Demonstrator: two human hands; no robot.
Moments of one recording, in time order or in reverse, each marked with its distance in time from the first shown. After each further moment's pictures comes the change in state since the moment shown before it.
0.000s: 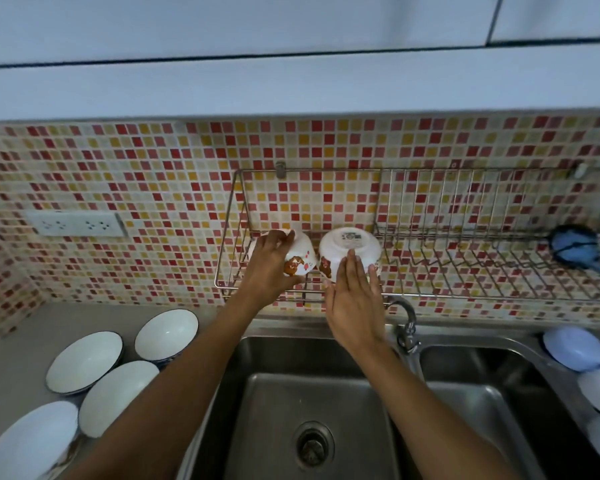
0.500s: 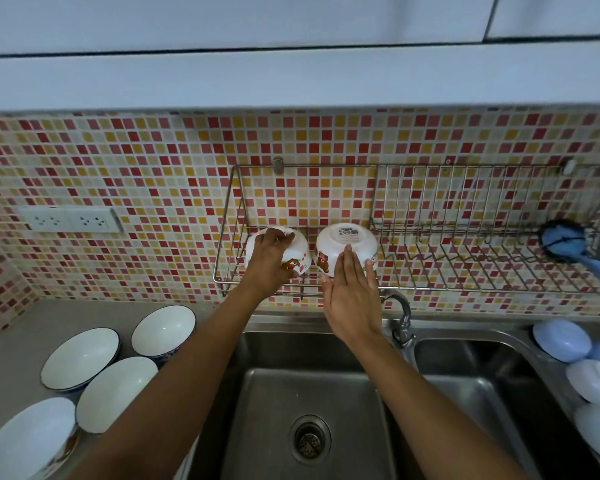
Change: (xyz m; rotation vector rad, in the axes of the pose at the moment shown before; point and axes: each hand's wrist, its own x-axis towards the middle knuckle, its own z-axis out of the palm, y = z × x) left_hand 0.000 0.003 0.002 -0.175 -0.060 -0.097; right_hand -0.002 -0.002 -0.003 -0.032 0.023 0.009
